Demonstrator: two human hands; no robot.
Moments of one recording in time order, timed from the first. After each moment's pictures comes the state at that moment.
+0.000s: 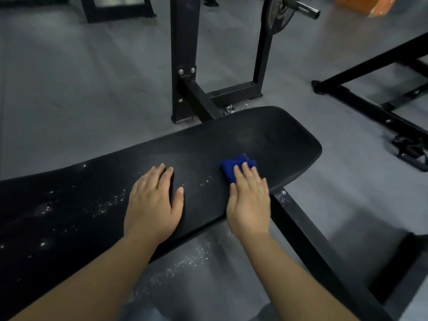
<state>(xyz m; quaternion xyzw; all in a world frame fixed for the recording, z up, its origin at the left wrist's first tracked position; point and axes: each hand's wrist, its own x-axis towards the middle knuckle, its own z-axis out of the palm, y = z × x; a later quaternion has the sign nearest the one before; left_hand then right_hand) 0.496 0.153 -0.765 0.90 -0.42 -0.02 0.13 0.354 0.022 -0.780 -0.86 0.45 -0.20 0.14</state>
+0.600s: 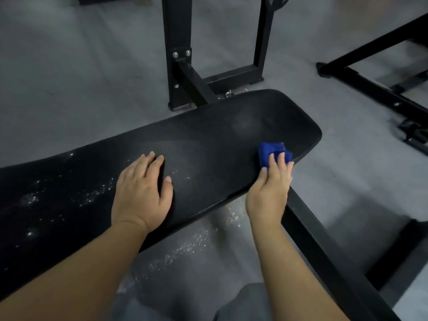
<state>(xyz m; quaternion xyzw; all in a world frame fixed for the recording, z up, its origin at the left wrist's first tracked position) 0.495 0.151 -0.765 0.90 -0.42 0.00 0.12 0.331 -0.010 -0.797 -0.70 0.57 -0.34 0.25</state>
